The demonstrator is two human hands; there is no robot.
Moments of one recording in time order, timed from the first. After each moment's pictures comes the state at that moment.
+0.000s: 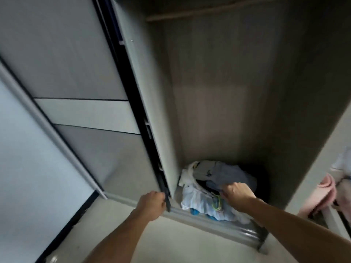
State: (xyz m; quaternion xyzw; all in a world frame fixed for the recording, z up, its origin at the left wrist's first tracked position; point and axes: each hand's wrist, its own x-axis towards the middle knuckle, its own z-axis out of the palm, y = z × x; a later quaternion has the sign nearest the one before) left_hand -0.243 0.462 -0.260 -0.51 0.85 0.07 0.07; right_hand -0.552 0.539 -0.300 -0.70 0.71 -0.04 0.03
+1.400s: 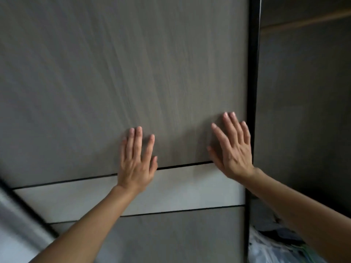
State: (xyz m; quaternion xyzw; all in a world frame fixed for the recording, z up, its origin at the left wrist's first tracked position) left_hand -0.014 -0.115 -0.077 -0.21 0.84 -0.30 -0.40; right_hand -0.255 0.049 -0.098 -0.50 0.61 -0.37 -0.48
